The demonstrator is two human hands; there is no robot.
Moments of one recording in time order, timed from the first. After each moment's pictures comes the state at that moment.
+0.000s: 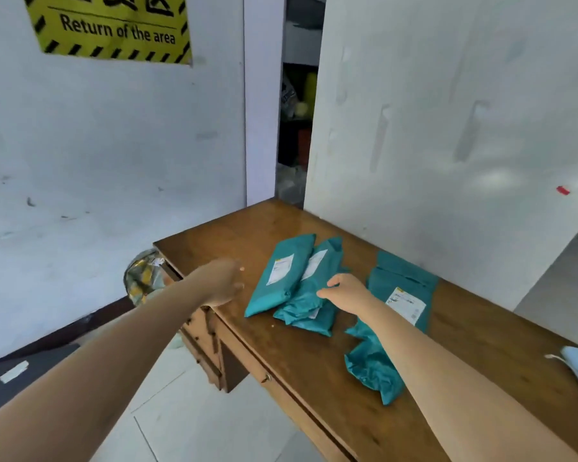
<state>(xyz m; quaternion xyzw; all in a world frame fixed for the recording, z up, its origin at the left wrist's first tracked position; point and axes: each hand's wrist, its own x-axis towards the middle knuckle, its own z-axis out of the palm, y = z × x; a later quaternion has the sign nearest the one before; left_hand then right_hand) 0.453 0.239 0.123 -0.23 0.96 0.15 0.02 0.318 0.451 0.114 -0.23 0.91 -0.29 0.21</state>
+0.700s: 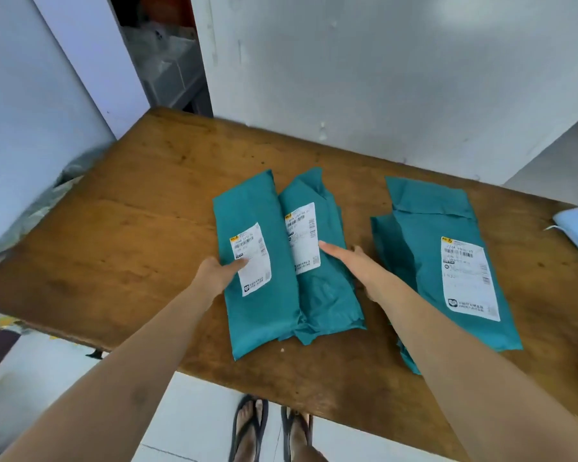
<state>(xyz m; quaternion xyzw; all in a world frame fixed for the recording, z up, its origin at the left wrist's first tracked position) 0.187 0.095 -0.071 -0.37 0.72 0.56 0.18 0.154 0.347 -0.027 0.23 0.74 -0.55 0.33</state>
